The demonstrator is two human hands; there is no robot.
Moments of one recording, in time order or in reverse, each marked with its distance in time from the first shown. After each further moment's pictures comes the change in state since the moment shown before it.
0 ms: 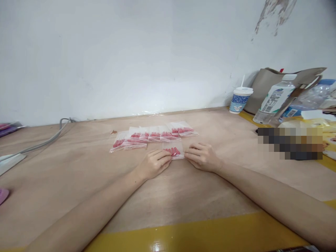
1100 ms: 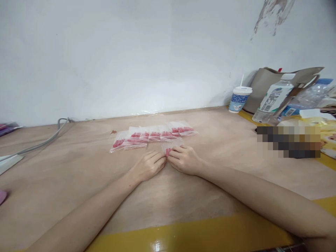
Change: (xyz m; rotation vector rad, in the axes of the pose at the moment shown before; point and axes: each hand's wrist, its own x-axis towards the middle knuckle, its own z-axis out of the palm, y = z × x) left_hand -0.006 0.000 -0.016 0.130 -0.081 0.067; right_hand 0.045 -0.034 0.021 -0.038 -0.029 -0.054
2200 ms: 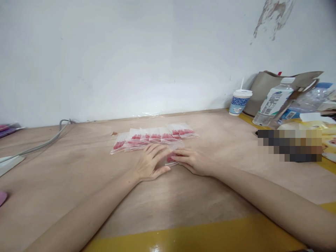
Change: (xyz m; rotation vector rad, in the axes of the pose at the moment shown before) left_hand 0.005 -0.008 -0.004 -0.220 -0.043 -0.183; right_hand -0.028 0.022 -0.014 0.417 -0.175 0.120
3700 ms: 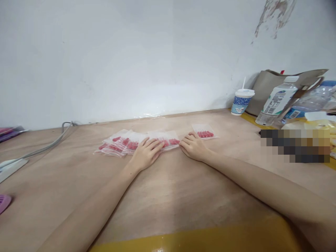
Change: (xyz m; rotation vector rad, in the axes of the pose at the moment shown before) left_hand -0.007 -0.043 0.008 0.296 -0.058 -0.009; right_hand 0.021 0.046 0.023 -0.522 0.147 0.048
